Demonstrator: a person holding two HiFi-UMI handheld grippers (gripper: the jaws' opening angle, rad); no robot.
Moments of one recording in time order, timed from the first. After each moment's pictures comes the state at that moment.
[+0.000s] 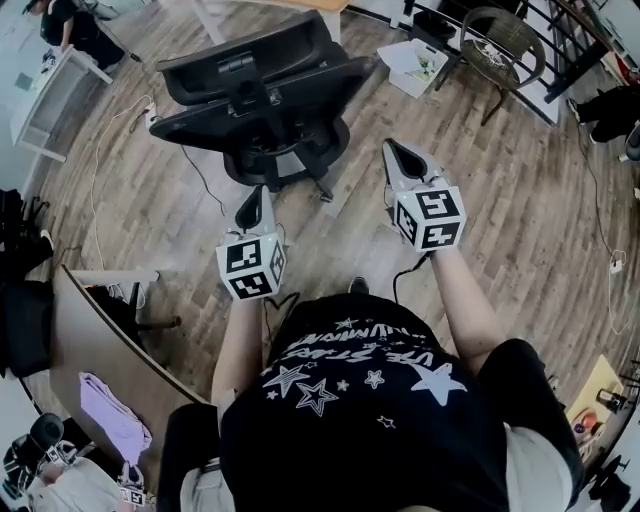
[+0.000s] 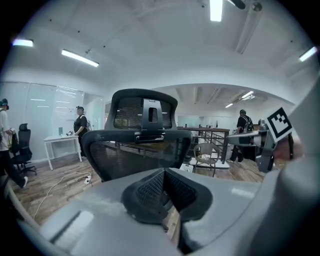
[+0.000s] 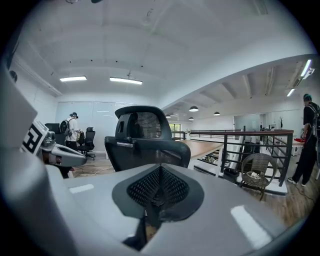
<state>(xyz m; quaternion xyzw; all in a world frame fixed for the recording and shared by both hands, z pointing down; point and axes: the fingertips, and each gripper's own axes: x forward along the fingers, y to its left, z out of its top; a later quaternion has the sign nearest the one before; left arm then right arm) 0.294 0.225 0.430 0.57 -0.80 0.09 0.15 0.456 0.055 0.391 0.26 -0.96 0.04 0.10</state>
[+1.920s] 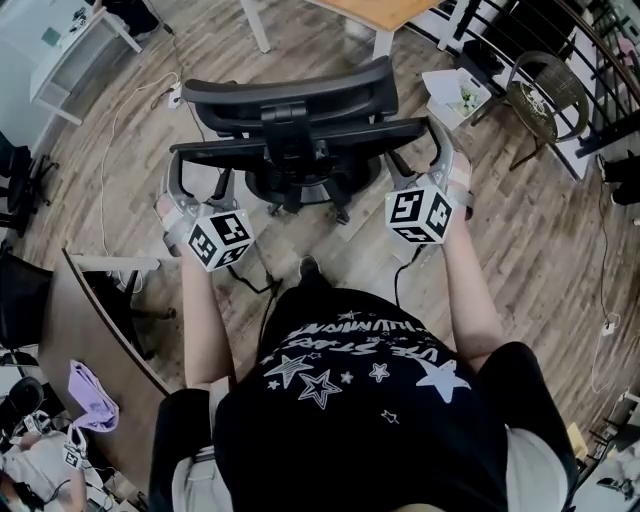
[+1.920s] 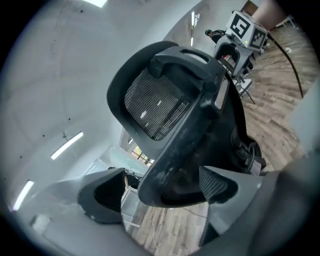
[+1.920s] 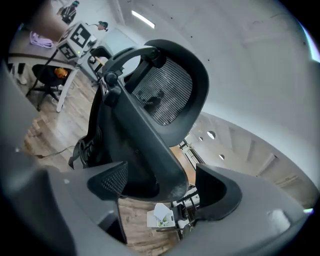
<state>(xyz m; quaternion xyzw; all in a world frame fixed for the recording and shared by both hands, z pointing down) 0.067 0.194 0.404 0.37 -0.79 0.47 -0.08 0.313 -0.056 0.408 0.23 -0.87 -0.35 0.26</state>
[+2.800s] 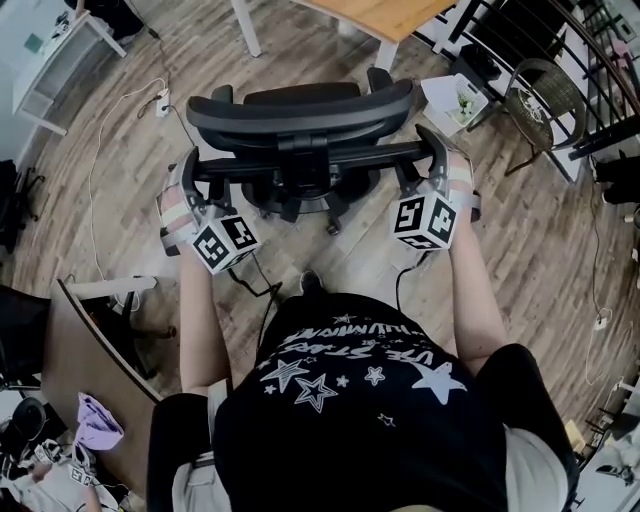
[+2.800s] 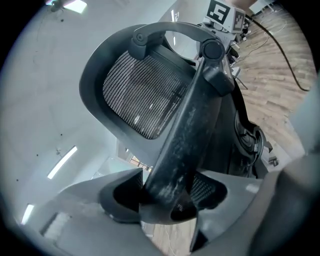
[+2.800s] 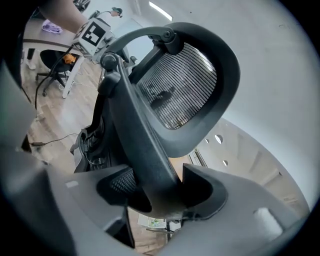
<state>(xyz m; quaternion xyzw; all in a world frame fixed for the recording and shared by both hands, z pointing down) -0.012 0.146 0.411 0.38 -0.75 0.53 -0.13 0.235 -0.077 0.413 0.20 -0.84 -0.41 0.31</state>
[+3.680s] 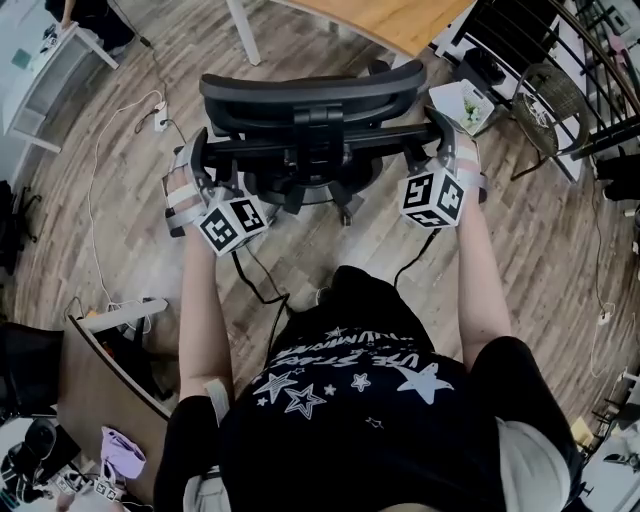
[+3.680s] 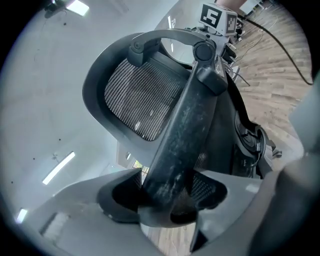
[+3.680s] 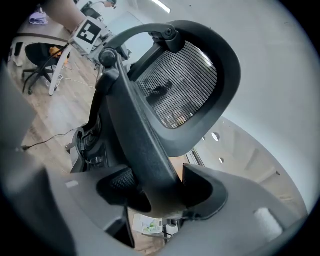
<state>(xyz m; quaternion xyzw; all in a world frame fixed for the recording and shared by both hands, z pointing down) -0.104 0.081 0.413 0.39 -0.74 0.51 -0.17 0.147 -0.135 0.419 0.23 -0.83 -0.40 0.31</state>
